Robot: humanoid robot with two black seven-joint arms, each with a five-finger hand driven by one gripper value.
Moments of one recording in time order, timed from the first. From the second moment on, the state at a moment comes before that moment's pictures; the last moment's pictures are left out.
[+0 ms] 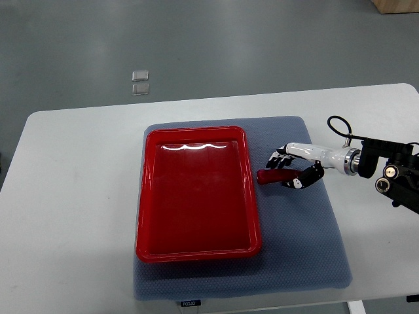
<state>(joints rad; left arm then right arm) -0.11 0.00 -0.06 -0.16 0.12 0.01 0.00 0.67 -0.54 0.49 1.11 -1.44 0.22 0.20</state>
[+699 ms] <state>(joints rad) -0.11 0.00 -0.06 -0.16 0.12 0.01 0.00 0.91 -0.67 0.50 1.16 -1.38 0.27 0.21</state>
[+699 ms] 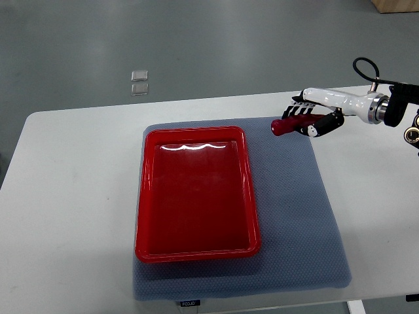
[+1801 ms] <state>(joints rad) -0.11 0.00 -0.06 -0.16 0.12 0.01 0.00 0.98 -0.12 0.21 0.86 -1.40 0.18 0.21</state>
